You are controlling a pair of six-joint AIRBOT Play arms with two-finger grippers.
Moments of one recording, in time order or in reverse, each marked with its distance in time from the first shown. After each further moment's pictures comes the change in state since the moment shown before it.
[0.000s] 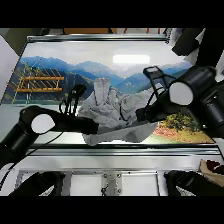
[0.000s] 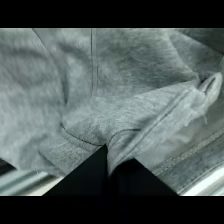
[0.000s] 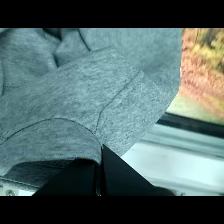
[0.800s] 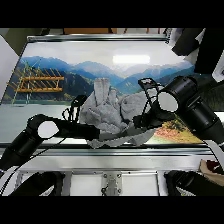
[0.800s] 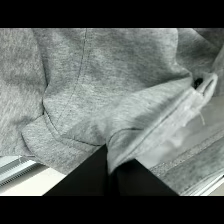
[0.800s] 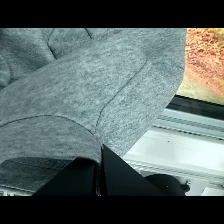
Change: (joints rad) left arm 0.000 0.016 -0.098 -0.079 0.068 -0.005; right arm 0.032 -0.005 -0.062 0.008 0.003 0.042
